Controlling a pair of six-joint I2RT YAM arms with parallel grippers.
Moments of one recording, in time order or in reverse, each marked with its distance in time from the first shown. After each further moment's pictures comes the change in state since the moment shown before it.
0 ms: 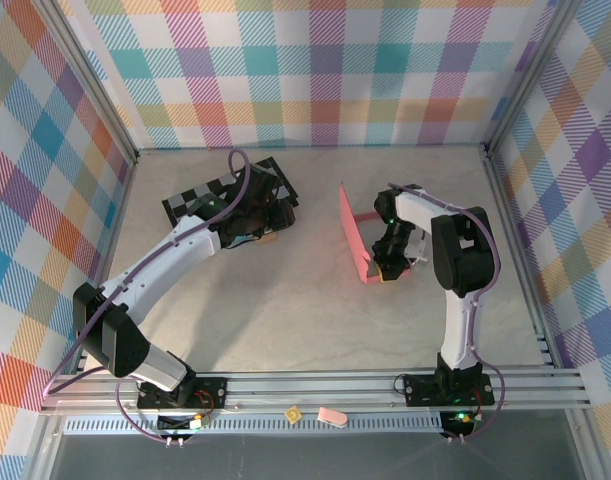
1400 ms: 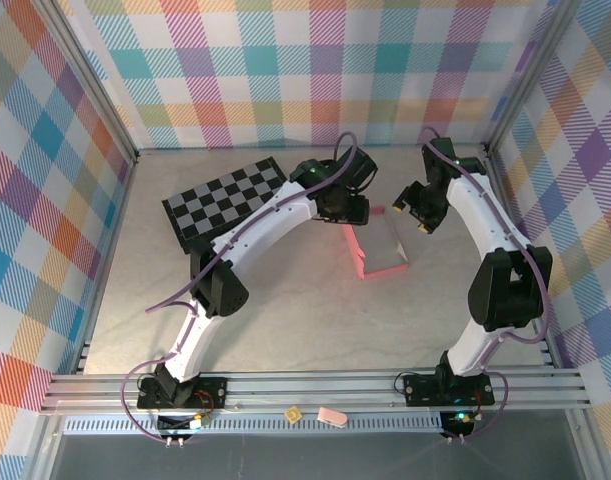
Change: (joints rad) left arm -0.240 0.726 0.968 -0.447 -0.027 0.161; right arm -0.170 -0.343 0.124 0.148 0.086 -0.842
